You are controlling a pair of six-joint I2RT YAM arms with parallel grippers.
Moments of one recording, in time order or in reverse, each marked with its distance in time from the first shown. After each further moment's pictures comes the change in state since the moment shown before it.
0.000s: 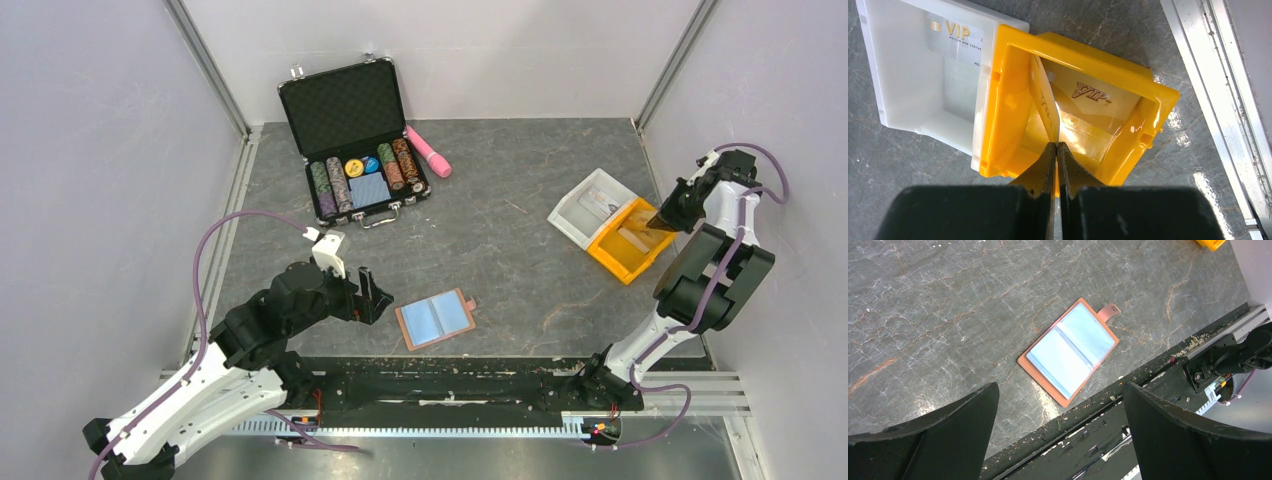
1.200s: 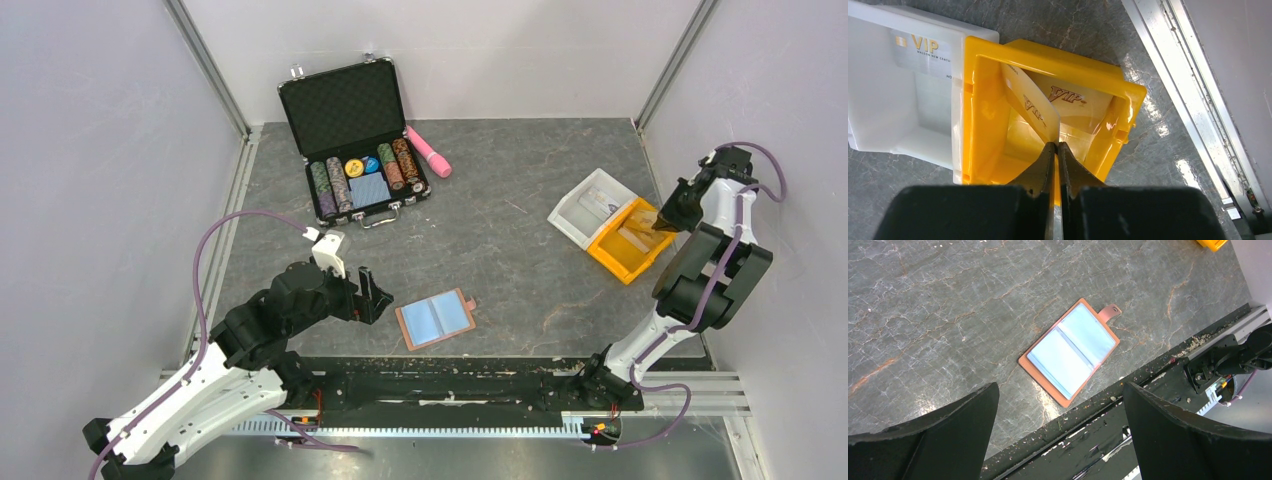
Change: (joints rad) left arm 0.000 0.001 0.000 0.000 -0.005 0.000; right arm 0.019 0.006 0.018 -0.003 0.145 0.024
